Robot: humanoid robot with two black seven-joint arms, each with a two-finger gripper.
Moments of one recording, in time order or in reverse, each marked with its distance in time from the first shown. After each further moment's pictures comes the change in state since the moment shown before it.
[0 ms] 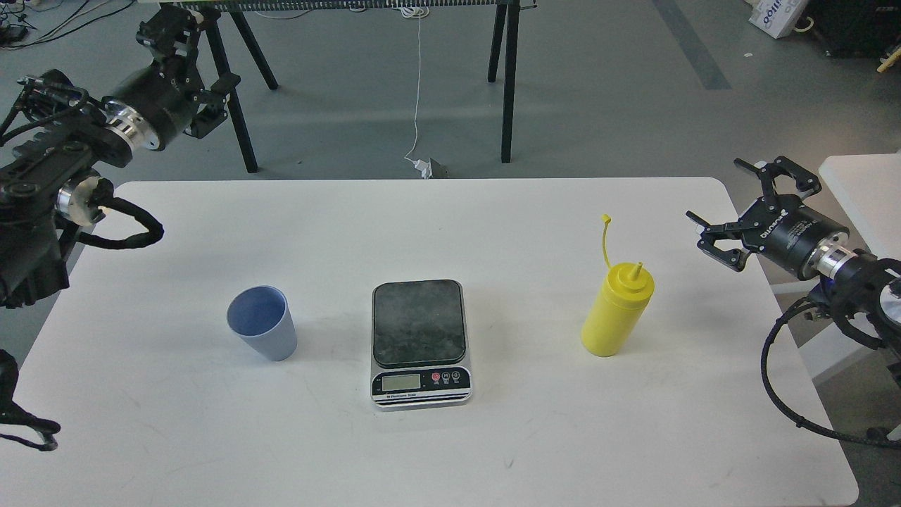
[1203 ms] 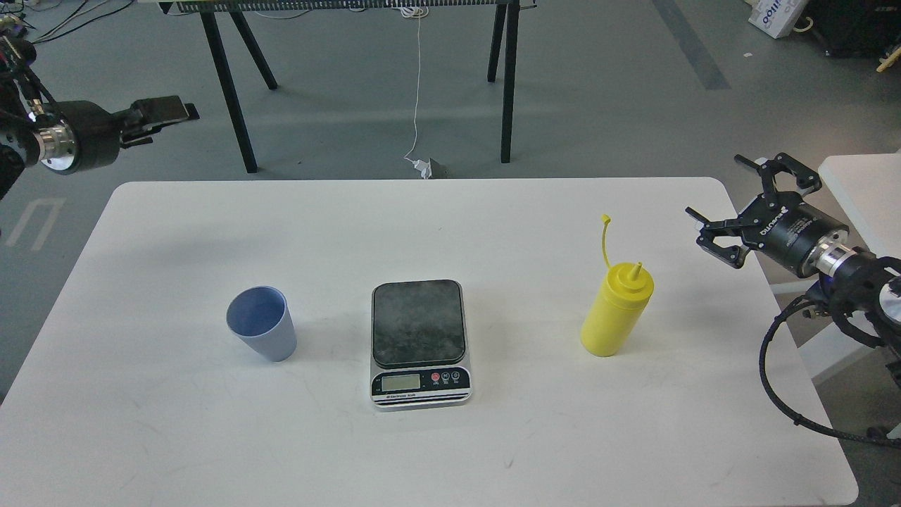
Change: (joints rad) left arm -0.117 0.209 0.204 -0.104 1.173 0.000 -0.001; right arm -0.001 0.002 0.010 0.009 0.002 0.000 0.002
